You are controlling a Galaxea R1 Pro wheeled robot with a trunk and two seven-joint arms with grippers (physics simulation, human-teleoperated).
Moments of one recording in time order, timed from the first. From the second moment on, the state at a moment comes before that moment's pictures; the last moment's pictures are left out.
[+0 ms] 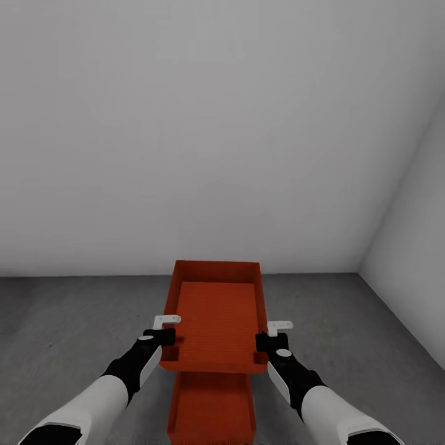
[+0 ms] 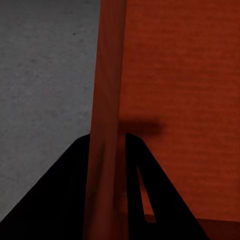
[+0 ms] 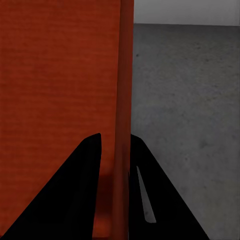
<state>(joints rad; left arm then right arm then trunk) -0.72 -0.06 -0.08 -0.40 0.09 0.18 0.14 -0.70 0.14 0.08 -0.31 0.01 -0.04 -0.19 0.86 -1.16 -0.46</state>
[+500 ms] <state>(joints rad) -0.72 -0.05 -0.08 -0.40 0.09 0.19 0.14 -0.70 0.15 0.08 -0.31 0.01 -0.04 -0.20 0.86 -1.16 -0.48</state>
